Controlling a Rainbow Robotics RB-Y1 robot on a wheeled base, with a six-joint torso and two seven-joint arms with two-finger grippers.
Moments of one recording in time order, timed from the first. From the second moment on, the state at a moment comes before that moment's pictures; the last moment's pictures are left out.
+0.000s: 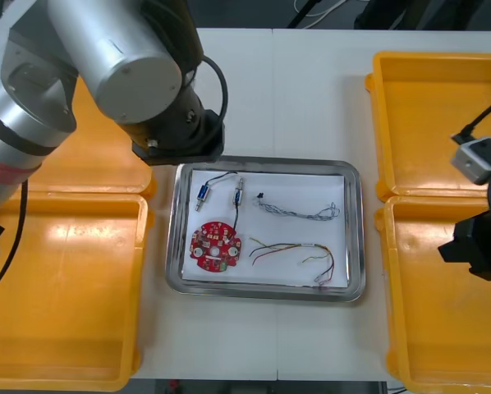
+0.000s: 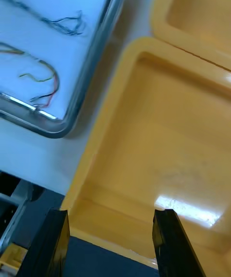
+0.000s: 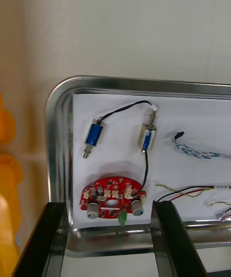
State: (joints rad) right arm -0.27 -1.00 -0.10 -2.52 -1.22 1.92 1.07; left arm -0.96 0.60 -0.53 -1.88 0.84 1.83 -0.51
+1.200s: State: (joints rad) right arm -0.73 -0.57 0.69 -2.21 -0.75 1.92 1.74; left arm -0.64 0.88 -0.06 -1.97 1.02 1.91 -0.92
